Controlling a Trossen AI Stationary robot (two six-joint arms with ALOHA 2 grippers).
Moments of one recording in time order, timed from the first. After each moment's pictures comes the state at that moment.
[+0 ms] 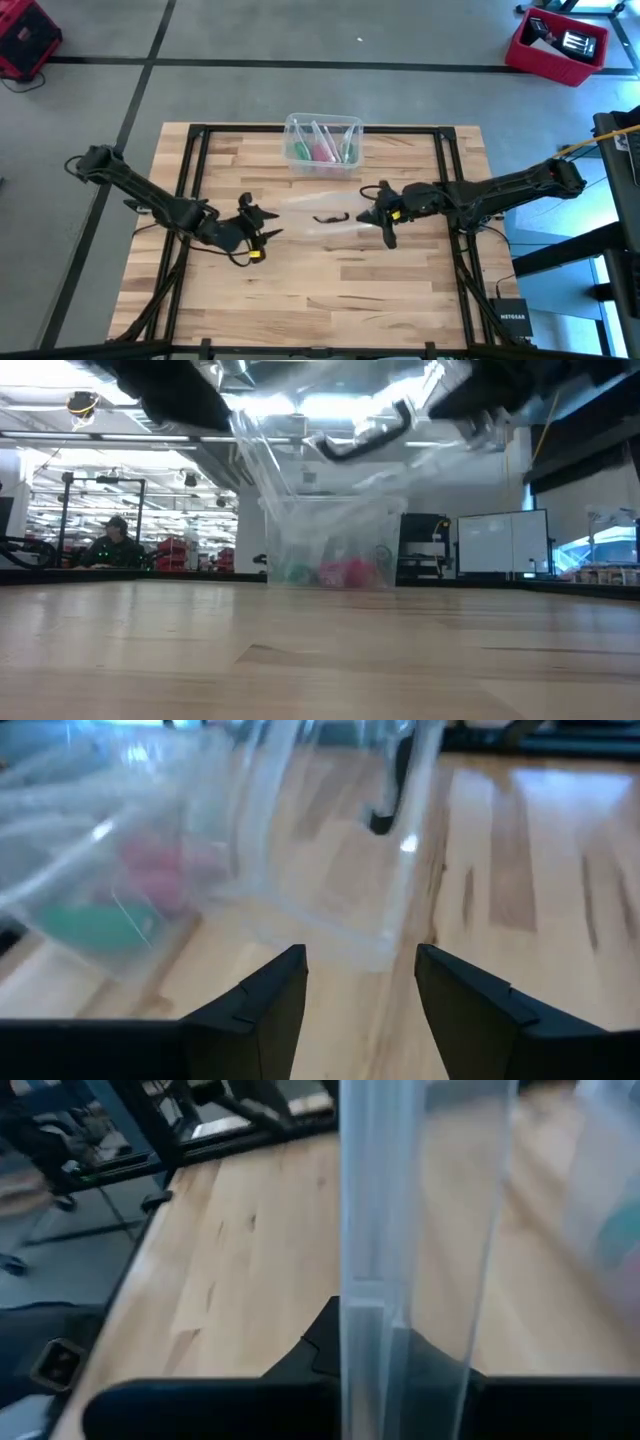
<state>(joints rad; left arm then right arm) -0.46 1.16 0.73 -0.19 -0.72 -0.38 0.14 1.06 0.64 0.00 0.03 0.29</state>
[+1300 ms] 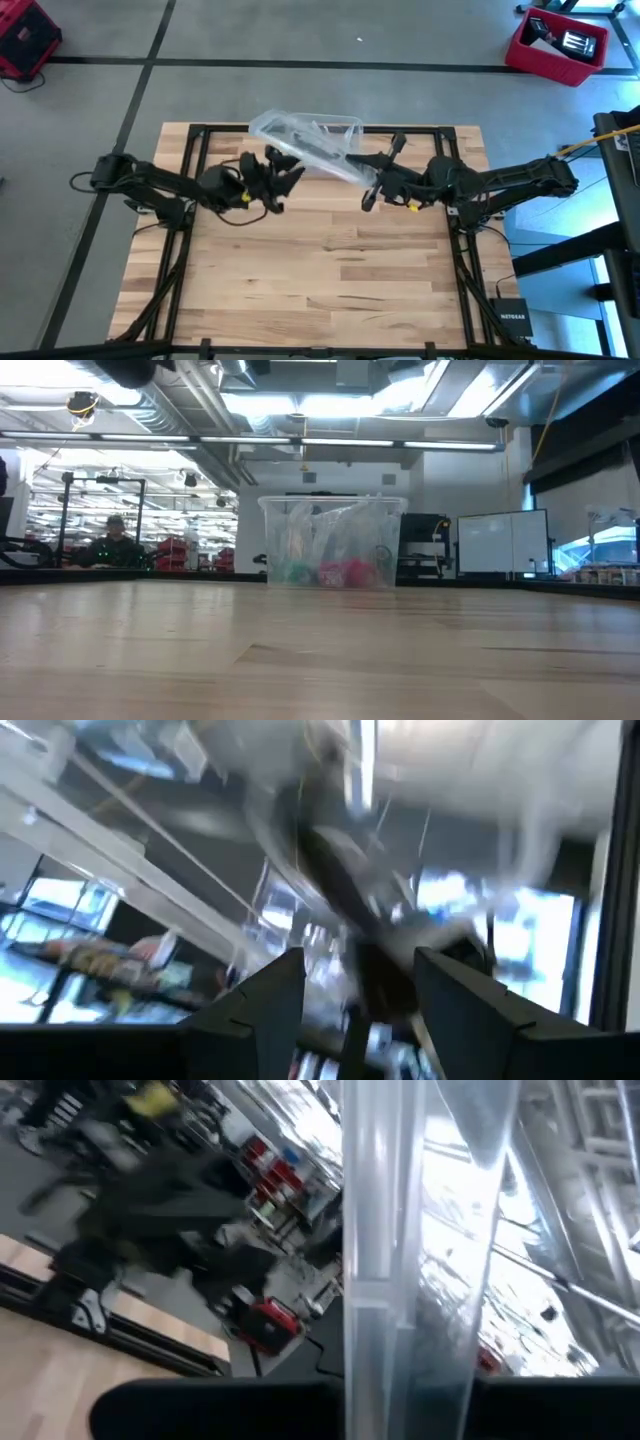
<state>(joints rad) -0.06 1.37 0.72 1.25 -0.30 -0.15 0.14 1.18 0.98 0.44 0.45 -0.85</state>
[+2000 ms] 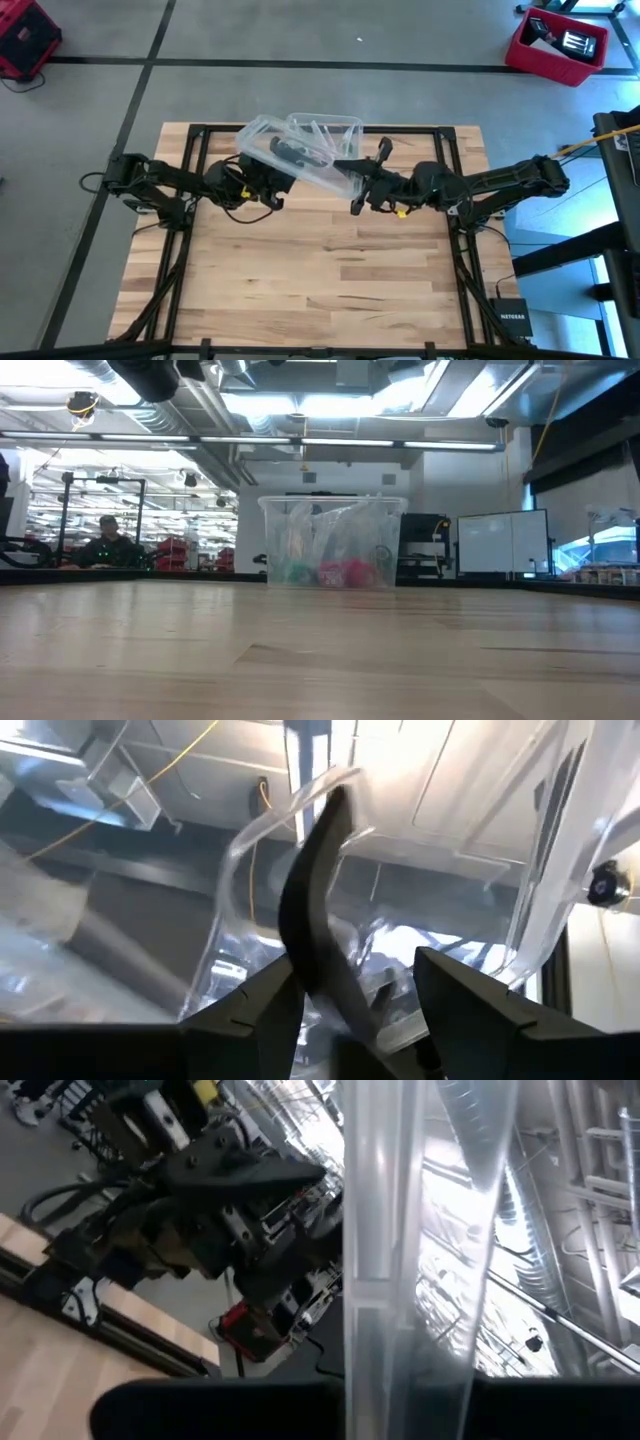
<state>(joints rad) 0.01 1.49 0.78 1.49 -0.13 -0.20 0.14 1.27 0.98 0.55 0.41 -0.95</state>
